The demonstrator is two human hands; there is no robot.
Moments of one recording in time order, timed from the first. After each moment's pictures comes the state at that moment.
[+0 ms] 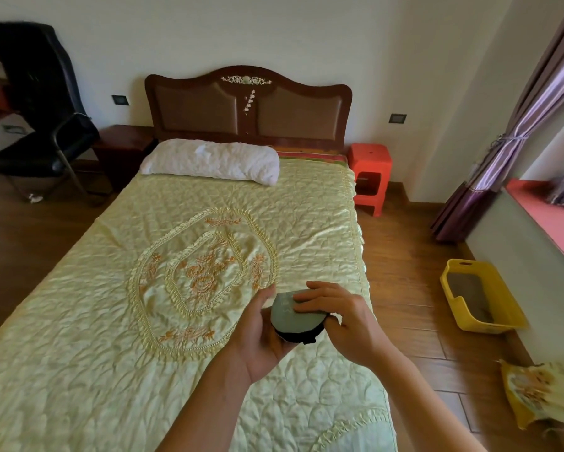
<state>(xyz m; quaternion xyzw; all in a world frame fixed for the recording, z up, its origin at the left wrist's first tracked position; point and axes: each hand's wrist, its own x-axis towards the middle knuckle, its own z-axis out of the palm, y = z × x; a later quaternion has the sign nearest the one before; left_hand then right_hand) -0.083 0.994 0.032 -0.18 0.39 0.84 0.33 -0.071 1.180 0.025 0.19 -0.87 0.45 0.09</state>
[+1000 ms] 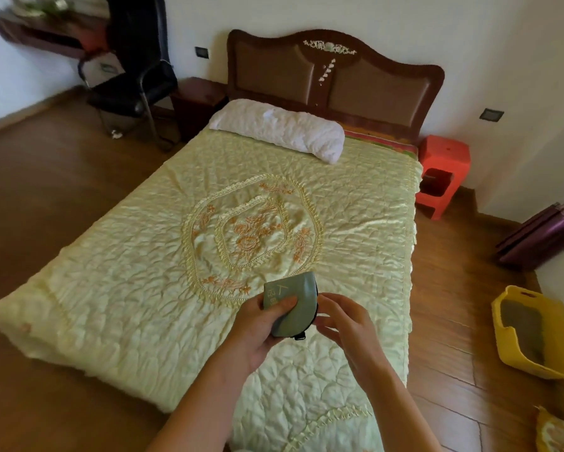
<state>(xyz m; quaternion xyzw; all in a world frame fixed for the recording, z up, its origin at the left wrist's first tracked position) -0.030 0.937 0.000 -0.27 0.50 0.81 0.15 -0.036 1.106 0.006 -0.10 -0.70 0.68 -0.17</state>
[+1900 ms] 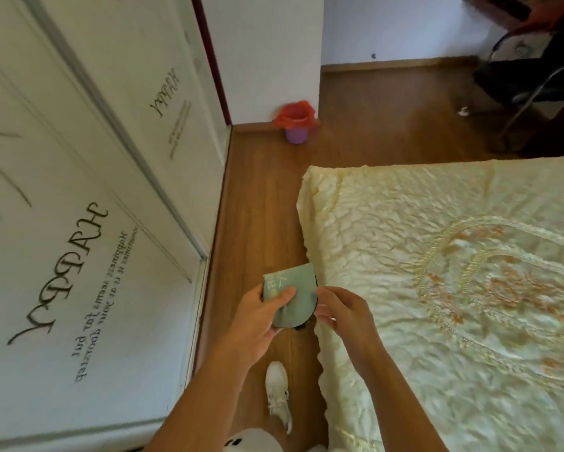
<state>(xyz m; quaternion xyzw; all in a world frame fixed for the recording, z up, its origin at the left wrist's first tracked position) 0.288 0.843 -0.009 -0.53 0.30 0.72 -0.33 0.137 0.893 -0.015 0.28 -0.64 0.47 -0.54</state>
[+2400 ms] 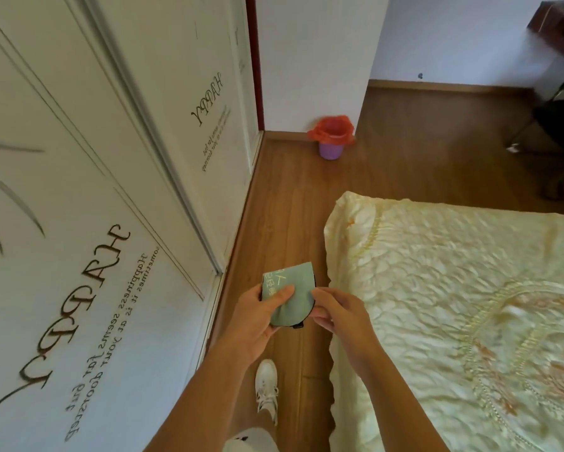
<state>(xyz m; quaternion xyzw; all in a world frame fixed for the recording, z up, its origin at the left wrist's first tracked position) 0.354 0.676 -0.036 -0.54 0.27 0.71 -0.38 0.190 0.706 -0.037 0.34 -0.60 0.43 -0.58</state>
